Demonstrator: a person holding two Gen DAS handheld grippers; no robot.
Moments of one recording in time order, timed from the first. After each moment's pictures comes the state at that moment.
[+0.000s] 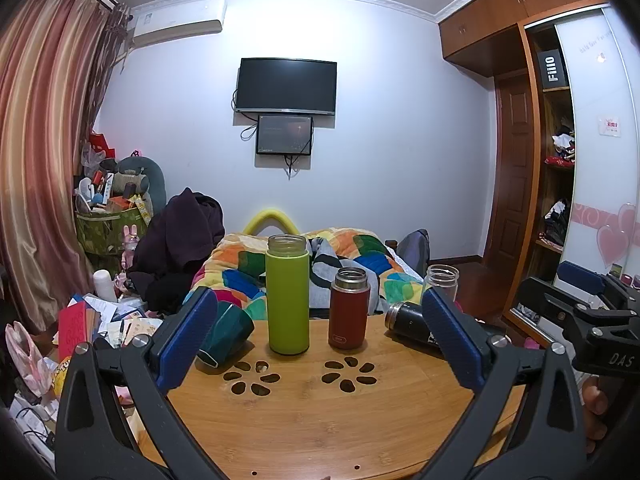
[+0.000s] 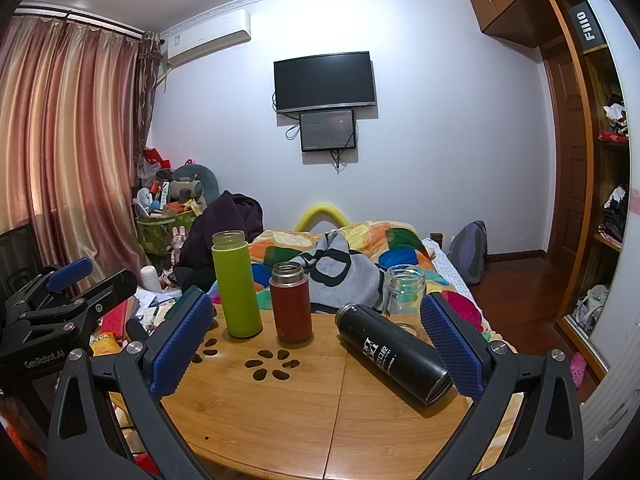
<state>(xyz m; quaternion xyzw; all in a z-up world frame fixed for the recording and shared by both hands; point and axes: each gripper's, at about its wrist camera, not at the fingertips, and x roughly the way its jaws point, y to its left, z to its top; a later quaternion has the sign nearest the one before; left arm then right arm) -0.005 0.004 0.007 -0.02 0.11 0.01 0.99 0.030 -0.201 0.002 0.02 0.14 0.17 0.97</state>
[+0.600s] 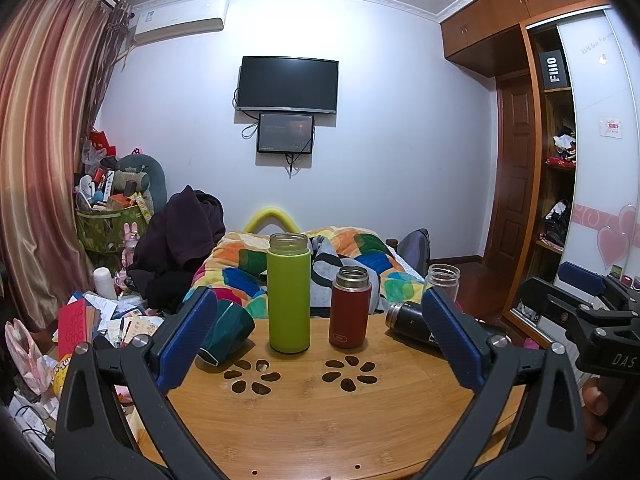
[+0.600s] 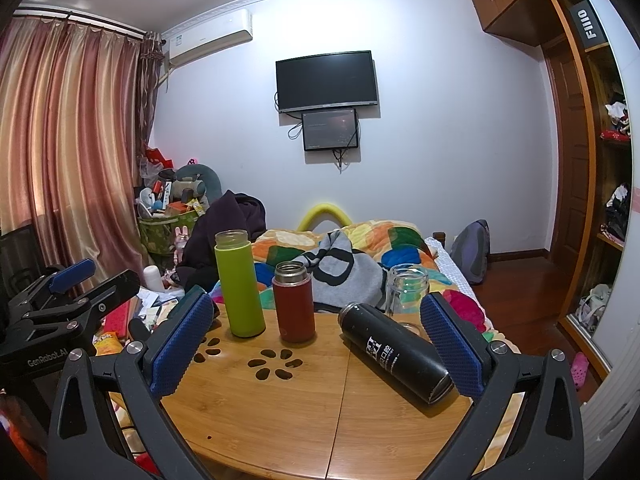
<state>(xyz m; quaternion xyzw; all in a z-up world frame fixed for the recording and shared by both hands) -0.005 0.005 0.007 -0.02 0.11 0.01 0.99 0.020 -0.197 0.010 0.02 0.14 0.17 0.97</state>
